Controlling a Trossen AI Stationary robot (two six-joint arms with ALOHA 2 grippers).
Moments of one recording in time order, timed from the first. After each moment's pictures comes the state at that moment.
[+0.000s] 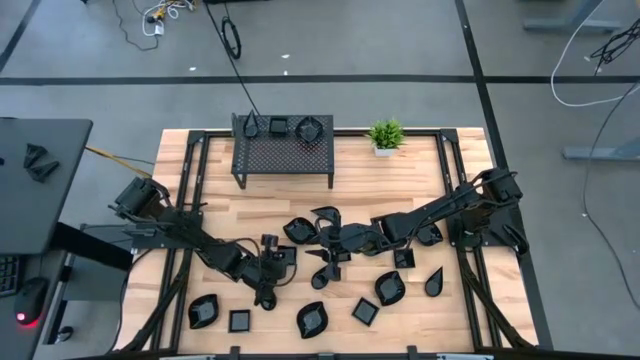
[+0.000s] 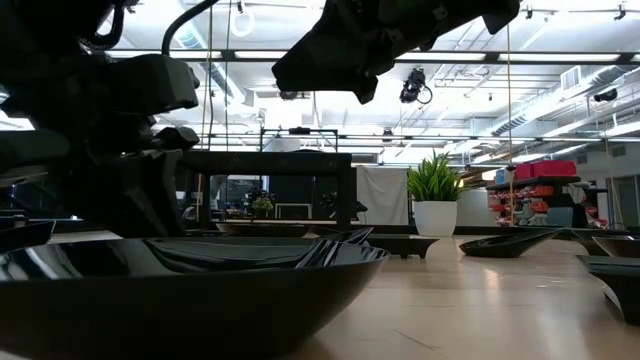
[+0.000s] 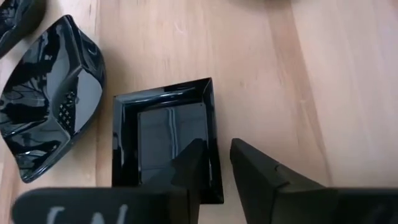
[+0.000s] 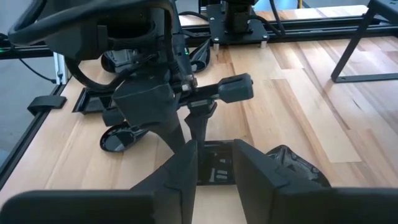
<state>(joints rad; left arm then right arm) -0.55 1.71 0.75 -0.10 -0.49 -0.25 0.28 1.77 1.08 0.23 0.23 0.17</state>
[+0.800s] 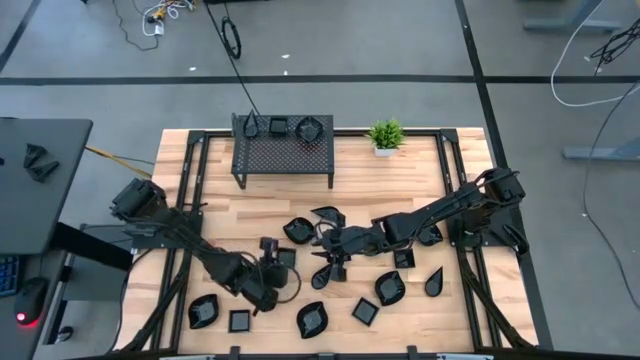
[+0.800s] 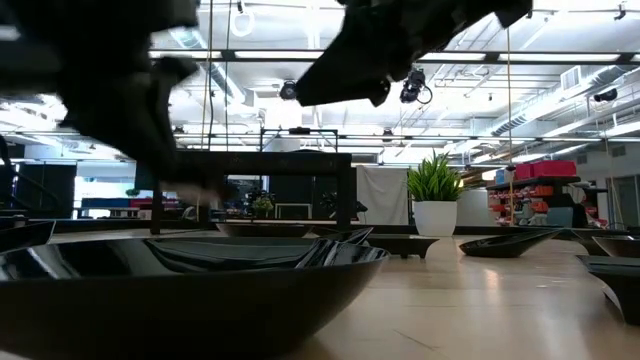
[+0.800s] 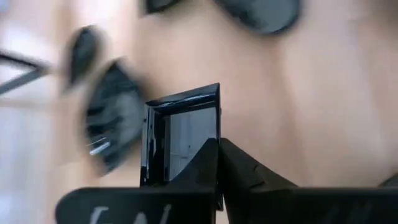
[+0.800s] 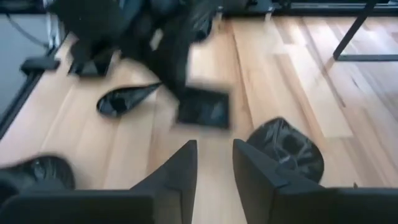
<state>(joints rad) -0.62 1.69 1.01 -0.54 -0.62 -0.30 0.29 1.74 1.08 0.09 0.23 0.15</state>
